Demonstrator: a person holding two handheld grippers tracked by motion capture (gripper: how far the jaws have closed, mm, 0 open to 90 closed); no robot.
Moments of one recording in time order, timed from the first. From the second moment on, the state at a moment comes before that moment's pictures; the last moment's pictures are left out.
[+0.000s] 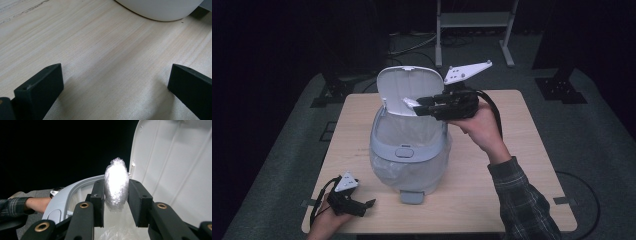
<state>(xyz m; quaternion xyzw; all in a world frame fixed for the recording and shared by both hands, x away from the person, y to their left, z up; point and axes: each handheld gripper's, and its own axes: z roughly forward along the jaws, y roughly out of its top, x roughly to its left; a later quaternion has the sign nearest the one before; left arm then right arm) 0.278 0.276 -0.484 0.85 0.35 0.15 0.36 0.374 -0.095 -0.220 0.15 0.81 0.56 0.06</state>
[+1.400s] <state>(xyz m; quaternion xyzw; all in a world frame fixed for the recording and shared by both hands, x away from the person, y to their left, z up) 0.278 0.276 -0.484 0.85 0.35 0.15 0.36 0.400 -0.177 -0.227 0.27 0.78 0.53 0.19</state>
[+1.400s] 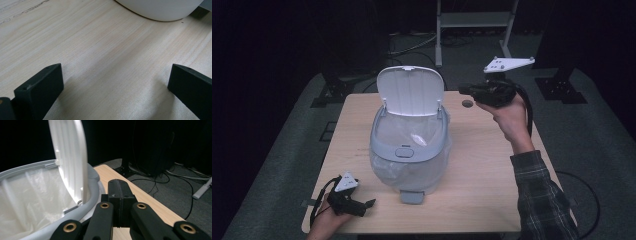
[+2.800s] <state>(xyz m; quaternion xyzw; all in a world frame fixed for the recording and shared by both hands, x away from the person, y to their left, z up) 0.278 0.276 -0.483 0.85 0.35 0.15 0.36 0.396 -0.126 -0.207 0.19 0.78 0.58 0.13</state>
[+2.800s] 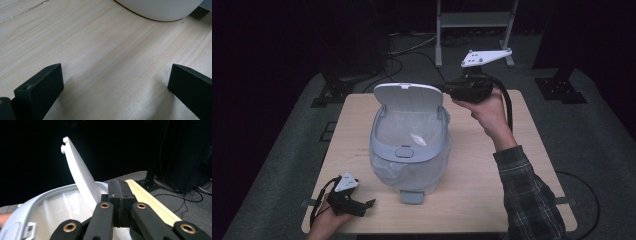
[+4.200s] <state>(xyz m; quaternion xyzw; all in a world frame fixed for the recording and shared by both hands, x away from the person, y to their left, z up) 0.278 0.275 -0.484 0.85 0.35 0.15 0.36 0.333 -0.077 -0.227 0.13 0.83 0.54 0.06</state>
